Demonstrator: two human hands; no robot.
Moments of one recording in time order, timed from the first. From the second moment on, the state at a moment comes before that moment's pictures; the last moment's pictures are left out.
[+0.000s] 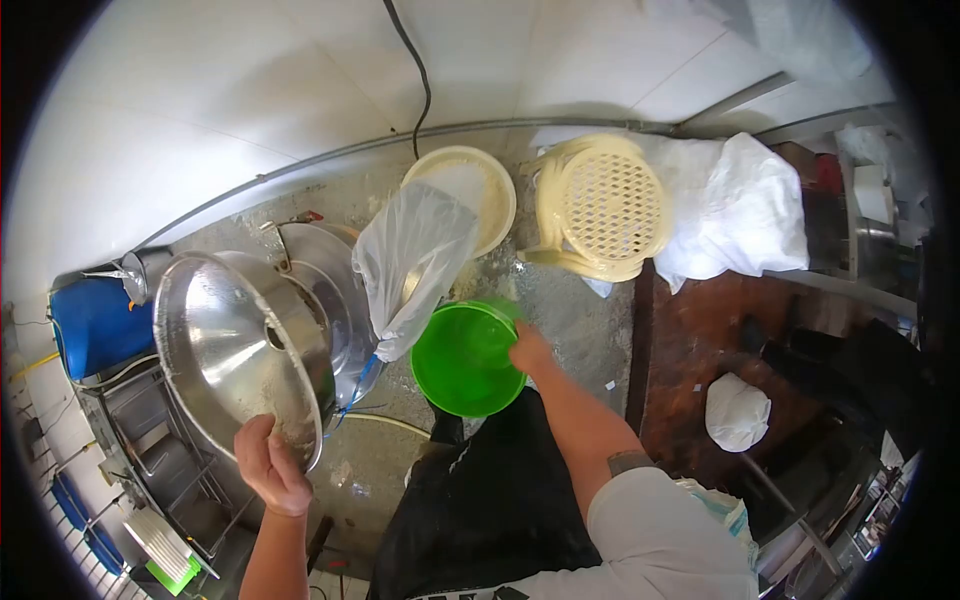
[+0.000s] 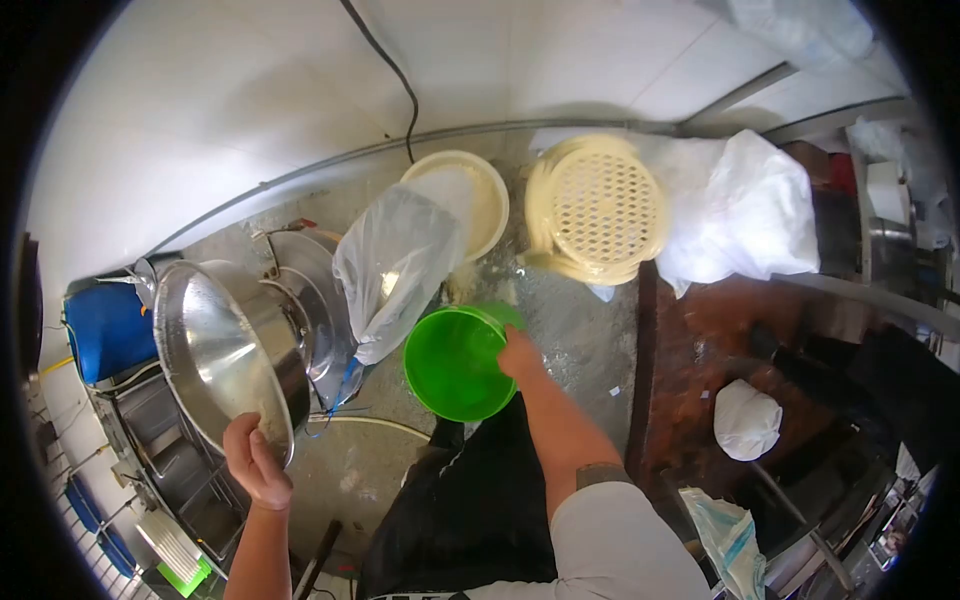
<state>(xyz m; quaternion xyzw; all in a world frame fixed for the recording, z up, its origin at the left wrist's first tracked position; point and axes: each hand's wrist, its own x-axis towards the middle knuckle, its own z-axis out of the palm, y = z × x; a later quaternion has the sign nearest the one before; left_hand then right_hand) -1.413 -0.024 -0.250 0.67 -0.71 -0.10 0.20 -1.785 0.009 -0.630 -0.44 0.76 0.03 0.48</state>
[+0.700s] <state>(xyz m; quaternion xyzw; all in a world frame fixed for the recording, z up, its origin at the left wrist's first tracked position) -1.407 -0.022 -0.257 0.67 -0.71 -0.13 0.14 -1.856 -0.217 -0.580 -0.66 0.74 -0.12 -0.11</state>
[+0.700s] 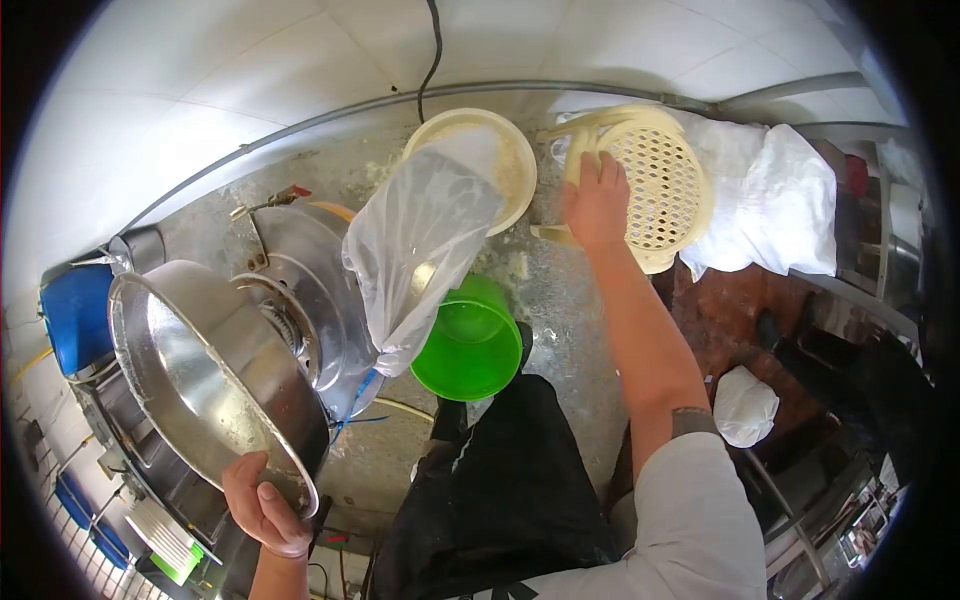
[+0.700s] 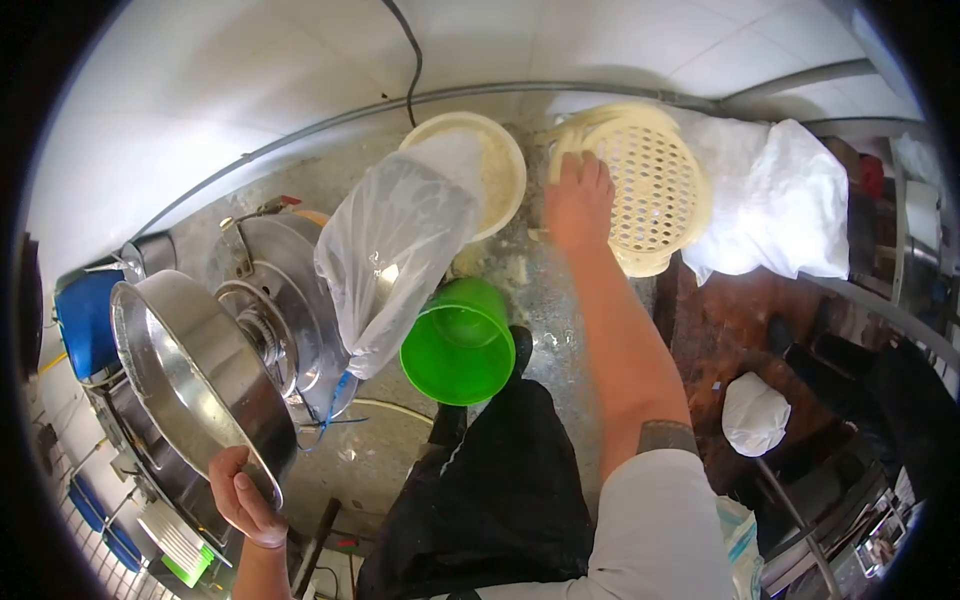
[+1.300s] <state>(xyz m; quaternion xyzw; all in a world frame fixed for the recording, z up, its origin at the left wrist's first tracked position) -1.410 -0.023 -0.260 0.70 -0.67 -0.19 0.15 -1.780 -0.192 -0.740 0.13 0.73 -0.52 0.42</state>
